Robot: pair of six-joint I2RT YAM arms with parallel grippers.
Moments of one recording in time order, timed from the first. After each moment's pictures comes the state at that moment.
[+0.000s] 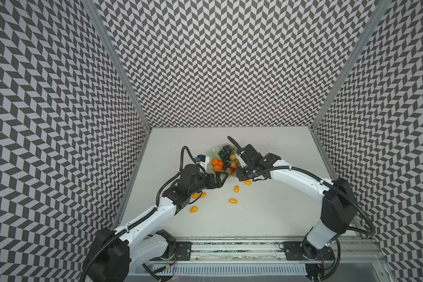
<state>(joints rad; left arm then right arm) -0.55 1.07 0.59 0.05 0.30 -0.66 0.74 1.72 1.36 -0.72 -0.04 0.40</state>
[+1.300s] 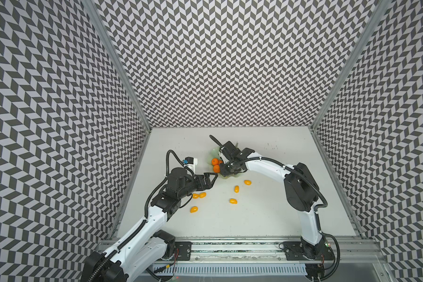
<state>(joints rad) -0.42 0.90 0.52 -0.03 0.37 -0.63 0.76 2.05 1.65 -0.69 -0.09 0.37</state>
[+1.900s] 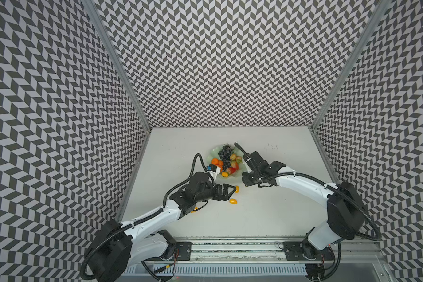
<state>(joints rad) -0.73 1.15 0.55 0.09 0.32 -0.65 0.68 1.60 1.09 -0.60 0.02 0.39</state>
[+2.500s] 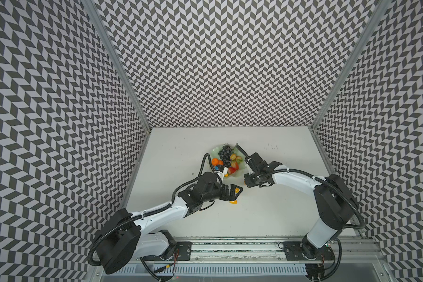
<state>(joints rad) -0.80 1.23 0.59 0.14 0.27 -0.67 0.64 1.72 1.10 -0.55 0.00 0.34</state>
